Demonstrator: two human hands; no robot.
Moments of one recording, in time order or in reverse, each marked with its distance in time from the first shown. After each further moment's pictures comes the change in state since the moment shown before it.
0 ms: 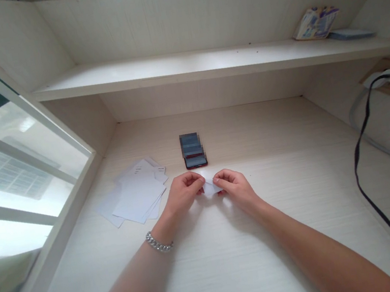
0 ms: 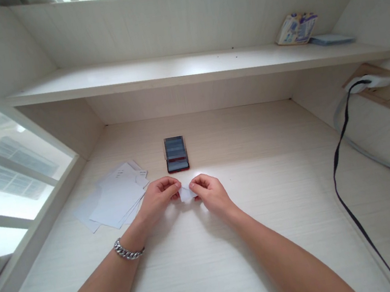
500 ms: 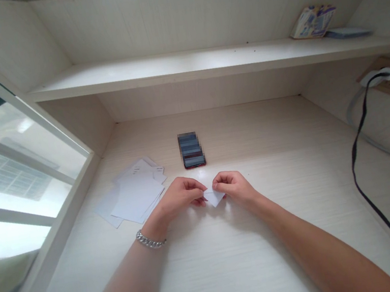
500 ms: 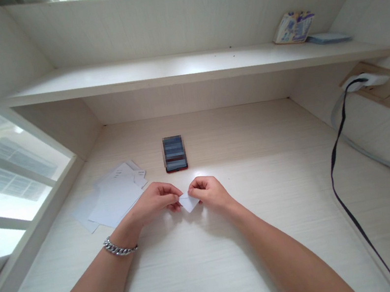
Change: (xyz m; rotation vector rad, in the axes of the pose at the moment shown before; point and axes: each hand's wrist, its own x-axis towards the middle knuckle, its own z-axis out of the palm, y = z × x) left_hand -0.007 0.013 -0.015 0.004 -0.297 -0.222; right_hand 0.003 -0.001 -0.012 -0.123 -0.135 0.007
